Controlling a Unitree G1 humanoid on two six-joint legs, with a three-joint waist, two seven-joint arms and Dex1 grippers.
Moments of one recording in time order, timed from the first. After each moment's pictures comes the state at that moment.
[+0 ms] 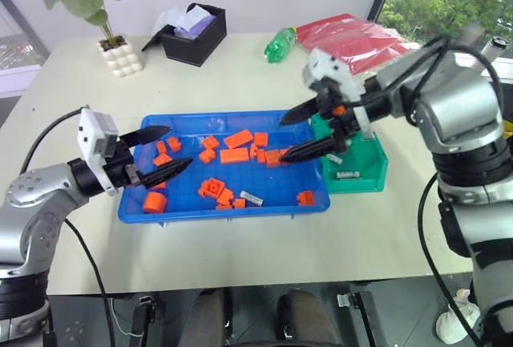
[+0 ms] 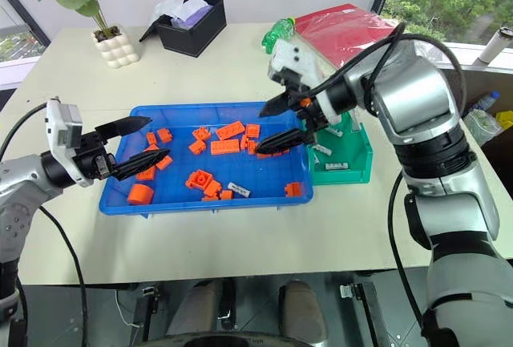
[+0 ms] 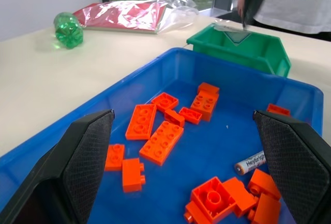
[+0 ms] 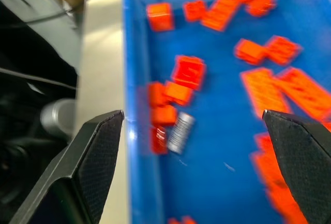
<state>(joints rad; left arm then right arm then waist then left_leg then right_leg) -0.21 0.77 0.30 -0.28 -0.70 0.49 -0.95 -1.07 -0.66 0.30 -0.18 0.32 1.17 1.38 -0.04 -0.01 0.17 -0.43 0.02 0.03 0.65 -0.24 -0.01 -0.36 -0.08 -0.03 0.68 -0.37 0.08</state>
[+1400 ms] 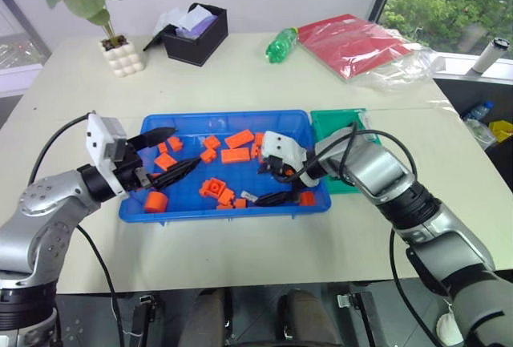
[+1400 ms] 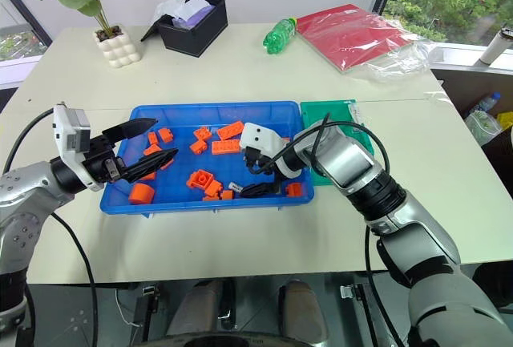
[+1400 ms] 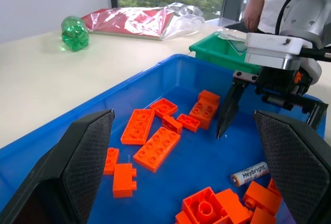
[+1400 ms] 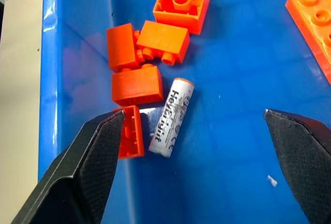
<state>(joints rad) -0.15 0.72 0.30 -0.37 -0.73 0.50 -0.84 -0.86 -0.54 0.54 -0.02 0.21 0.87 1.11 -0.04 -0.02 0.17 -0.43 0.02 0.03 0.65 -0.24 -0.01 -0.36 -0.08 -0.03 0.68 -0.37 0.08</state>
